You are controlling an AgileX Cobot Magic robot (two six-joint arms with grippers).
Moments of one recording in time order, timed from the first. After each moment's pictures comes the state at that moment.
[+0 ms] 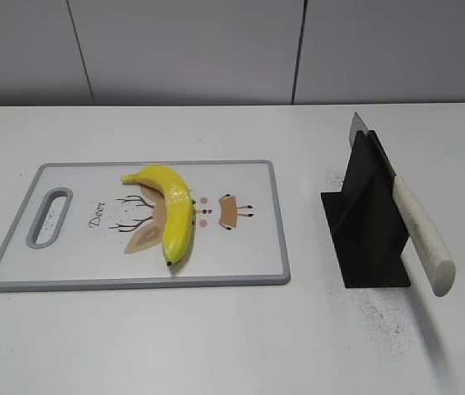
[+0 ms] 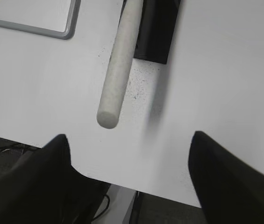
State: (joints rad) left arm -0.09 0.00 -0.48 -0.02 1.09 0.12; right arm 0.36 1.01 -0.90 0.13 1.06 0.13
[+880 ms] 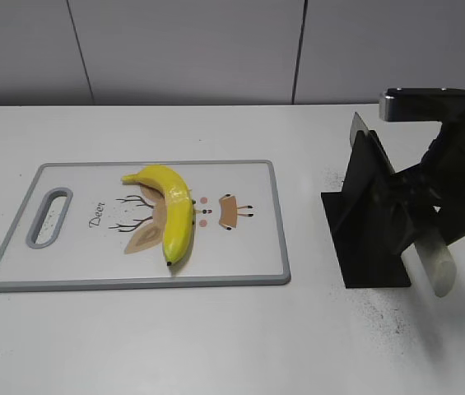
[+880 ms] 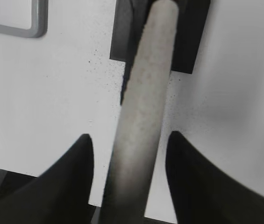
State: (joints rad) left arm -0.09 0.00 -0.48 -0.02 1.09 0.12; right arm 0.36 1.57 -1.02 0.18 0.96 0.14
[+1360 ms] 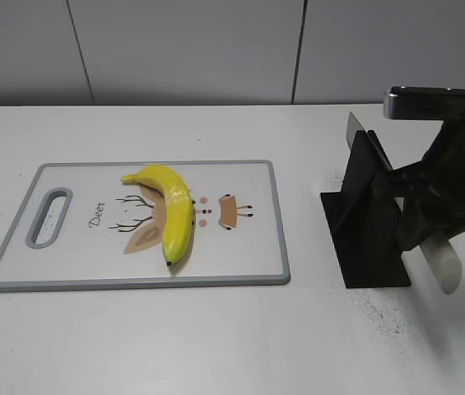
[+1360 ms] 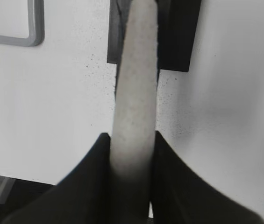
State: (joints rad) left arm -0.09 0.00 -0.48 -0.02 1.09 0.12; right arm 0.36 1.56 -1.02 0.18 0.96 0.18
